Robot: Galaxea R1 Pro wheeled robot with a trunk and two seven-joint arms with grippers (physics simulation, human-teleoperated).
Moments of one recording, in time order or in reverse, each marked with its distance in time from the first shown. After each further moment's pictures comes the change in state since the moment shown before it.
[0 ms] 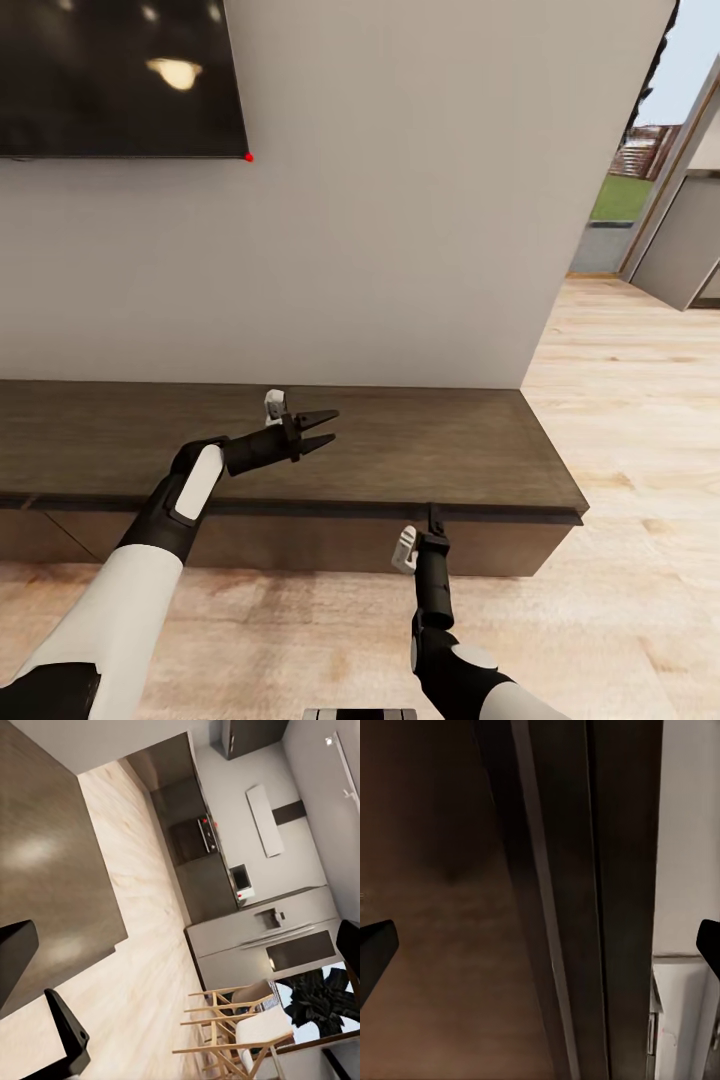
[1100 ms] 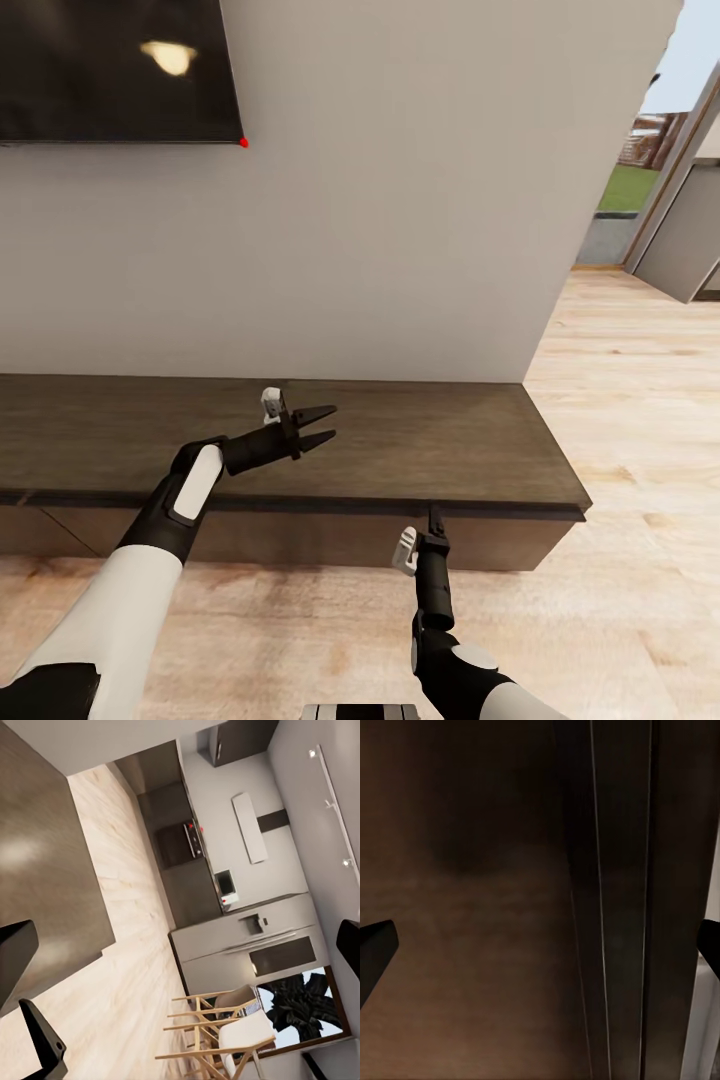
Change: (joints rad) left arm 0.001 0.001 -0.001 0.002 0.043 0.000 -0.017; right arm 0.000 0.000 0.001 0.005 -0.002 0.000 -0.001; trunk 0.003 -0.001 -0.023
